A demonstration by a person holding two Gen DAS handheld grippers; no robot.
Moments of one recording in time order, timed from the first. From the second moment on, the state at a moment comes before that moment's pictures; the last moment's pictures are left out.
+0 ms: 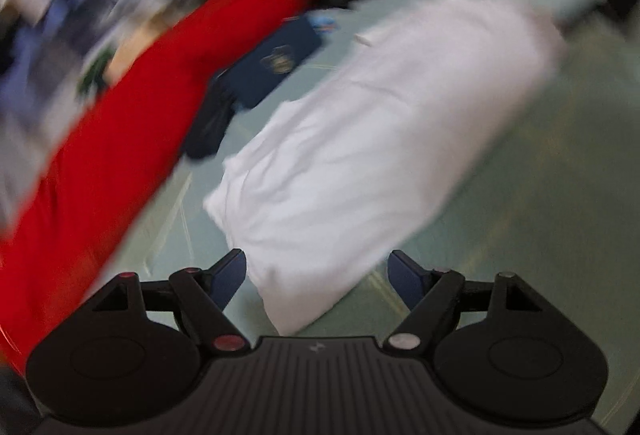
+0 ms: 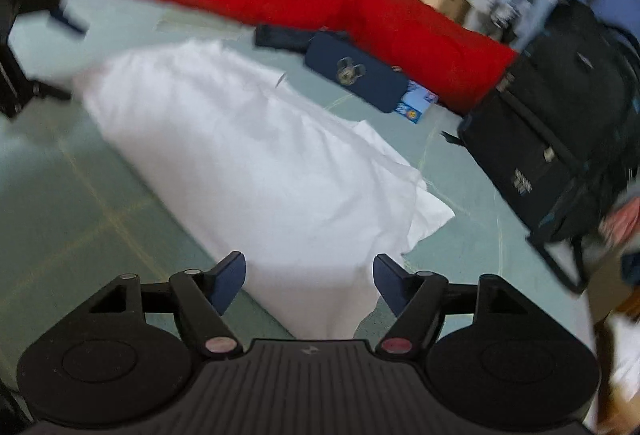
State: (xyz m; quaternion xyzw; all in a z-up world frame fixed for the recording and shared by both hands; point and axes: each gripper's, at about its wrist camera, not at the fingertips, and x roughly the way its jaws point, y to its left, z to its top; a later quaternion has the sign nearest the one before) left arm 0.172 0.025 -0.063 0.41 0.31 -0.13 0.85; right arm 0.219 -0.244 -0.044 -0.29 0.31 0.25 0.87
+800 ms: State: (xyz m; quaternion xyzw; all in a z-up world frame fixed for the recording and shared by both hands) left arm 0.199 -0.006 -0.116 0.58 0.22 -0.09 0.78; right arm 0.222 -0.180 -0.096 -0.49 0.22 0.19 0.82
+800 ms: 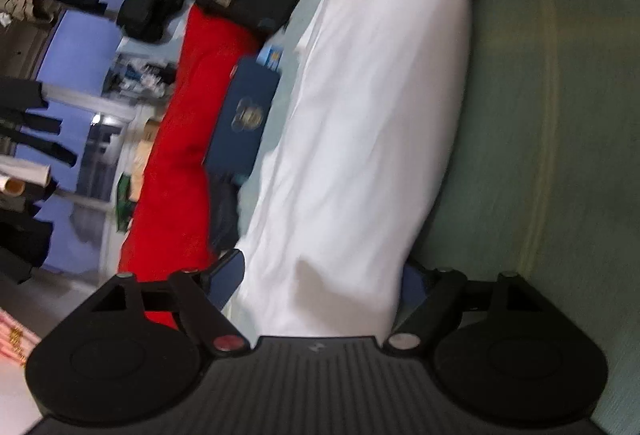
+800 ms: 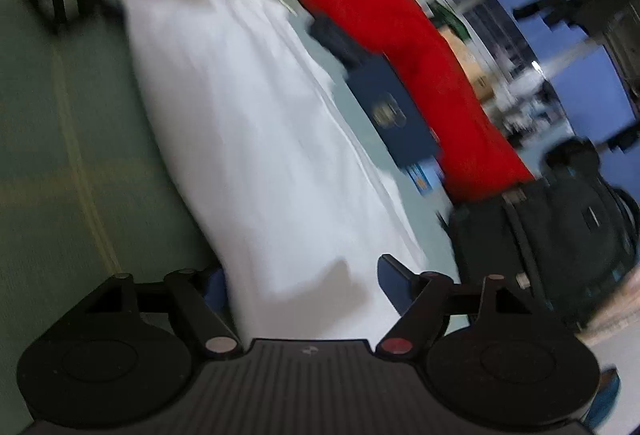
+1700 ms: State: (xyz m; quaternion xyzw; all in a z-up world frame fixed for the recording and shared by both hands) left arm 0.203 -0.025 -0.161 0.70 0.18 -0.08 0.69; right arm 0.223 -0.177 -0.132 -0.56 0.17 0.15 0.80
